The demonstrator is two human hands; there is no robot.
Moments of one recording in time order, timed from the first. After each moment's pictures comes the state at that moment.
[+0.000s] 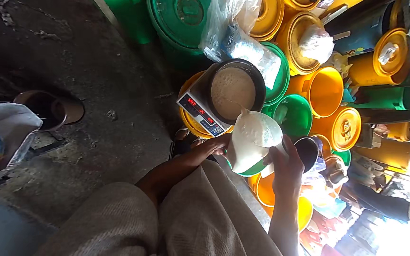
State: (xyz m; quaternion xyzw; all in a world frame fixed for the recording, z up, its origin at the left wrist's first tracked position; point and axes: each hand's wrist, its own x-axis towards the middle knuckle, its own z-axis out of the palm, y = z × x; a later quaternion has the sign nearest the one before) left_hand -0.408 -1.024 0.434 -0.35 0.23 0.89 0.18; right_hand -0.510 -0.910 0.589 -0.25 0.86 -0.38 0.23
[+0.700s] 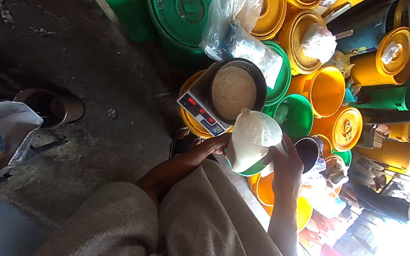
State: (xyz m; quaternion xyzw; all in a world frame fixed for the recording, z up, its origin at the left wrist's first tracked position) left_hand -0.408 -1.026 0.432 -0.34 0.22 0.90 0.17; right_hand -0.512 -0.914 0.584 -0.25 0.85 -0.39 0.24
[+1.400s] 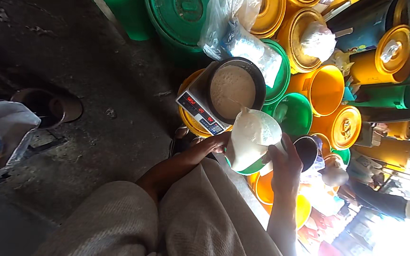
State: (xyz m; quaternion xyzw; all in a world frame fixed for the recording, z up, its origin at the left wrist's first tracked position) left_hand -0.410 -1.033 0.442 -0.33 0.24 0.89 0.18; right_hand -0.514 -0.915 0.585 -0.25 0.86 -0.37 0.23
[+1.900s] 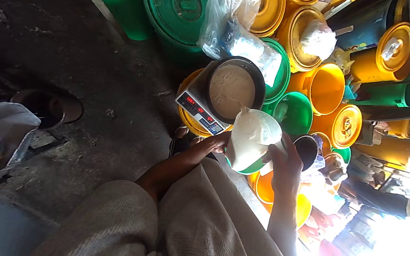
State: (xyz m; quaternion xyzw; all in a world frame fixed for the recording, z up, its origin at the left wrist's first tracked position) left_hand -0.423 -1.017 0.403 -0.32 0.20 0.91 0.19; right_hand -0.518 -0.914 0.583 -0.25 0.86 -0.37 0.24
